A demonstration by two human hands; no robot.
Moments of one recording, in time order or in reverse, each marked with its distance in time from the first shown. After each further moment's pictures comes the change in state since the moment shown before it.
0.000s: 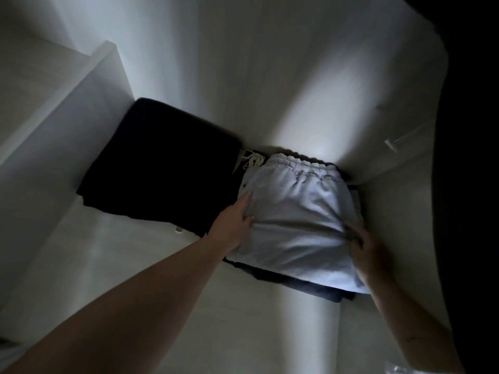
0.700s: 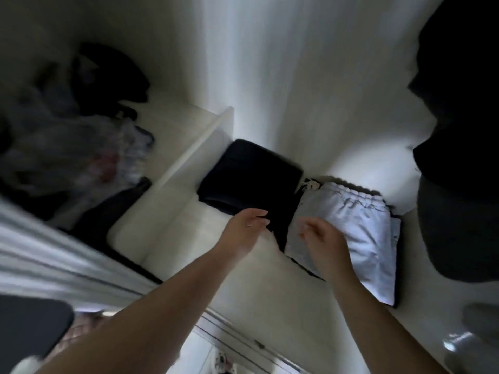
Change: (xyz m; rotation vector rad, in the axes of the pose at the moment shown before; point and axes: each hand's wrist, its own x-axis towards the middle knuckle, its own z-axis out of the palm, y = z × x) left_hand -0.193 0.029 -0.094 -0.594 0.288 -0.090; right_hand -0.144 -0.143 0.043 0.440 -0.218 -0.285
